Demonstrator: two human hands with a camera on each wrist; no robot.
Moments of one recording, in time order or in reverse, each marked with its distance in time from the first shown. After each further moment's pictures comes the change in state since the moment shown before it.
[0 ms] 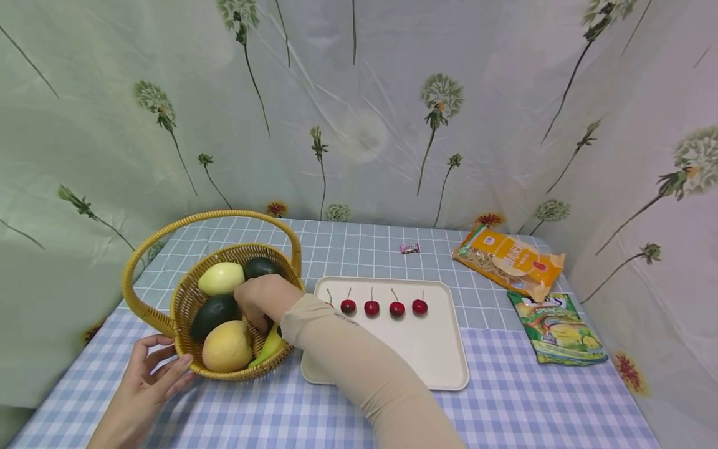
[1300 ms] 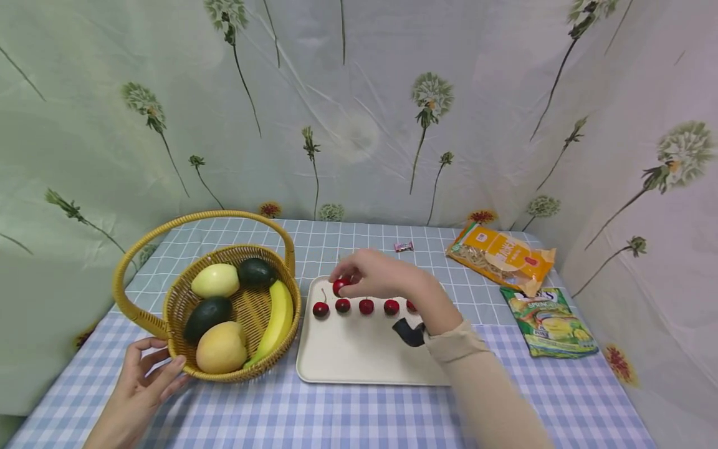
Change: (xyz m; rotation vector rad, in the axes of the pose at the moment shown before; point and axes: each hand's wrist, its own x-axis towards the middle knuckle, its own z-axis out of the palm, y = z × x) left_hand 0.003 -0.002 0.000 0.041 -0.011 0.008; right_hand -0.170 0.151 0.065 0.519 0.481 -0.147
